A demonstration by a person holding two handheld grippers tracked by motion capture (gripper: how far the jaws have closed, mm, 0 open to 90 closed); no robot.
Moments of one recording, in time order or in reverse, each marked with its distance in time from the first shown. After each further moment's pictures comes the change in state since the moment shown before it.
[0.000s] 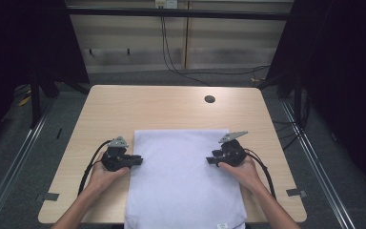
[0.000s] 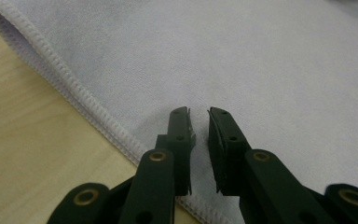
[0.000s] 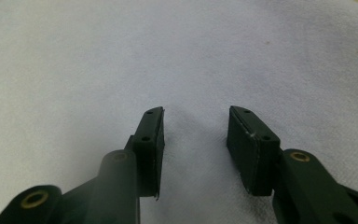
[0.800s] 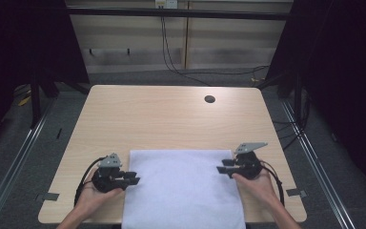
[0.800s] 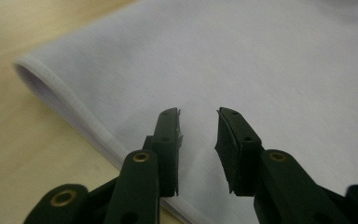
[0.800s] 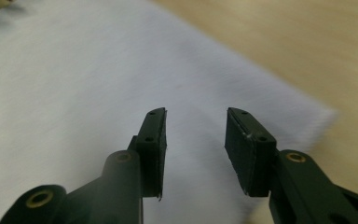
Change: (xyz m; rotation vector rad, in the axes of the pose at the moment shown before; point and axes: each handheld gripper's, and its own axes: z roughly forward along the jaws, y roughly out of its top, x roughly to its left) left arm -0.040 -0.018 -0.037 -0.003 -0.031 0.006; right arm 0.011 -0.030 -0.051 -0.072 0.011 0.011
